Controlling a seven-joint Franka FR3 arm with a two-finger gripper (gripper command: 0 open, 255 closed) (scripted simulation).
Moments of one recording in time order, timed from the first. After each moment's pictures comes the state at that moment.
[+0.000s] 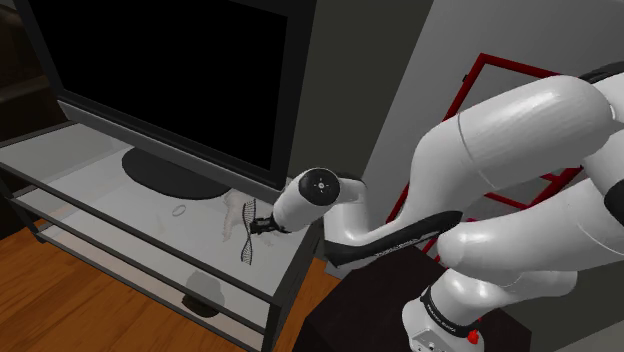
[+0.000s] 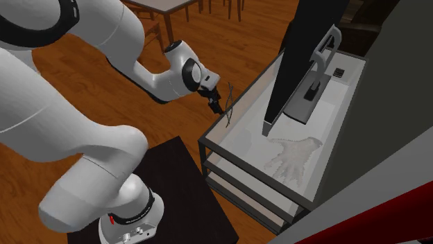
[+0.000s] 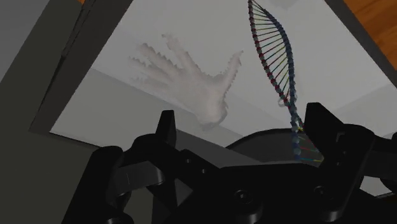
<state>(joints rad) -0.99 -0.31 1.52 -2.63 -0.40 2.89 1.38</state>
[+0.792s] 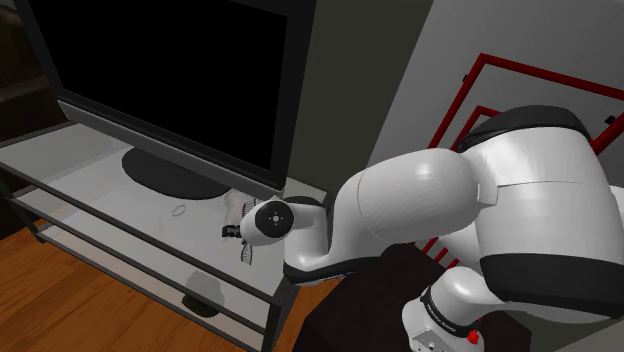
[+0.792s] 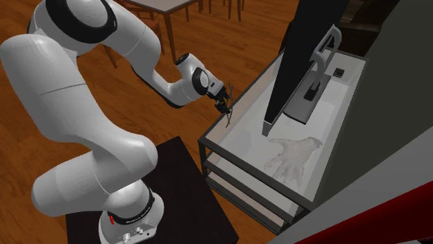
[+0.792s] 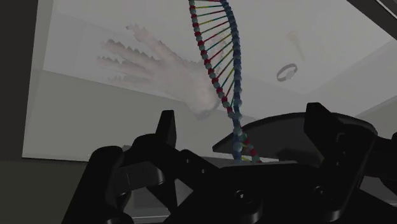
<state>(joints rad) -1.58 -0.64 2.14 -2.39 -0.25 3.05 1.58</state>
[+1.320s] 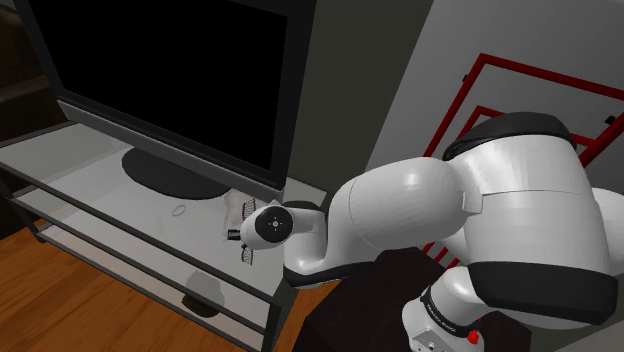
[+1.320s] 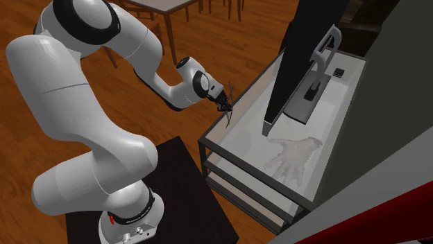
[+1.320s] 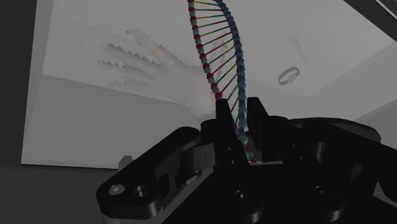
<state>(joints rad) -1.61 -0.67 2.18 -2.38 -0.24 3.08 1.59</state>
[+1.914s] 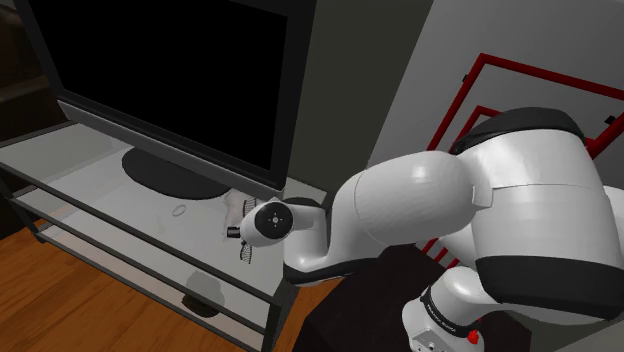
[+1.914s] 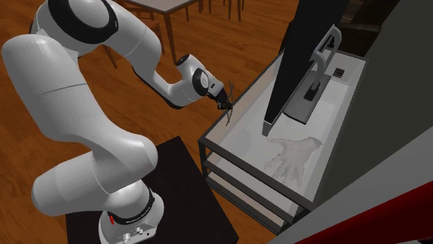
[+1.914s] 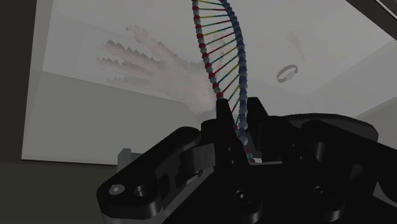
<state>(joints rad) -1.59 -0.65 2.15 -2.39 -0.25 3.05 1.58</state>
